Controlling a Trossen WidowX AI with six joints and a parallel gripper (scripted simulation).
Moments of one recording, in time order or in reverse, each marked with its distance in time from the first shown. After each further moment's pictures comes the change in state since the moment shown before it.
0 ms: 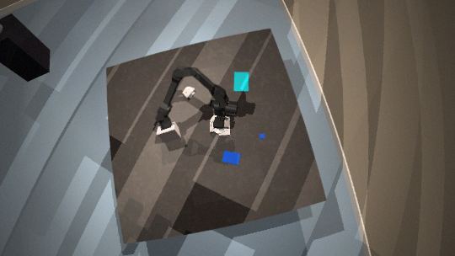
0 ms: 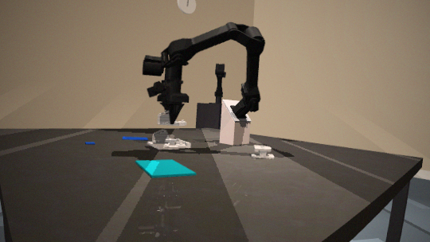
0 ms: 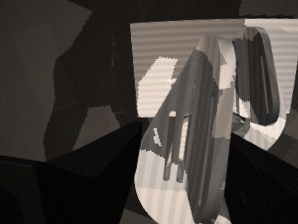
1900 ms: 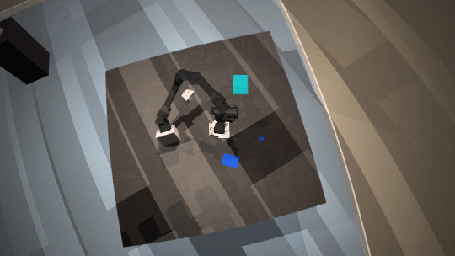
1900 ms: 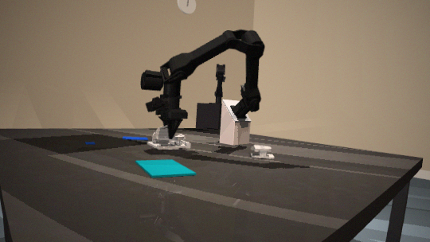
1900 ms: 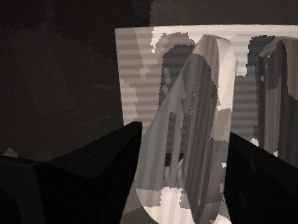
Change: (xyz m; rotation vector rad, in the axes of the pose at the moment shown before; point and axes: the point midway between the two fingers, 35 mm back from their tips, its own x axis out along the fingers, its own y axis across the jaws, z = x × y) arm 0.050 0.001 0.002 -0.012 -0.003 -0.005
